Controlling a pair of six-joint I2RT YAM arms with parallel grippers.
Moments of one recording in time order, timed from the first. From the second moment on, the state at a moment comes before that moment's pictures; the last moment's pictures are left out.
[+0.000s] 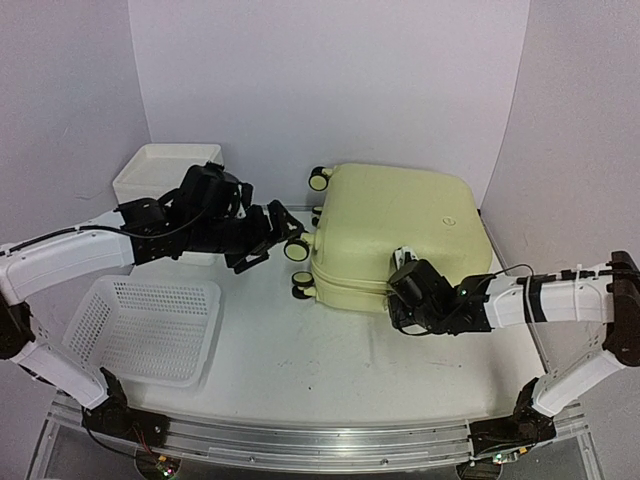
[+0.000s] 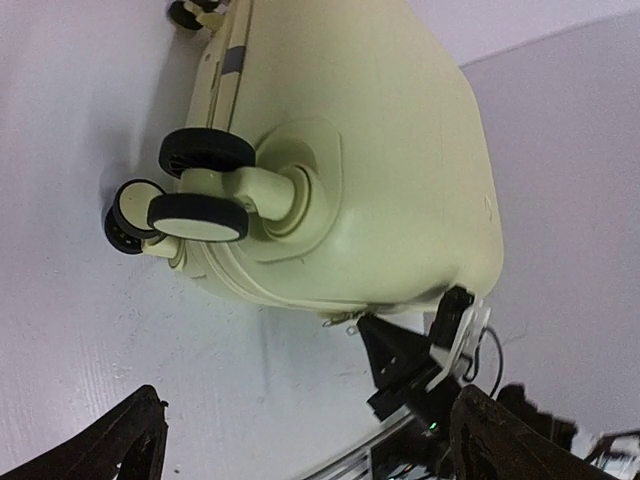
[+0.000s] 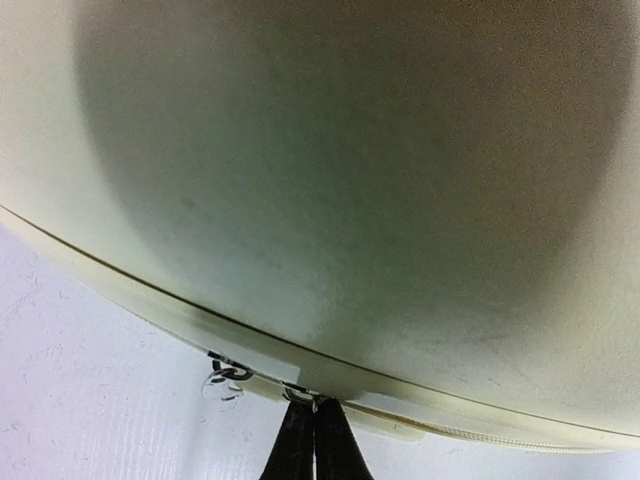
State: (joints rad) left arm -0.91 1.36 1.22 -0.40 0.02 -0.99; right arm 0.94 1.44 0.77 -0.22 0.58 0.48
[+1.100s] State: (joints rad) left arm -0.84 1.91 1.59 -0.45 -0.08 -1.86; right arm 0.93 1.43 0.80 -0.35 0.57 0.23
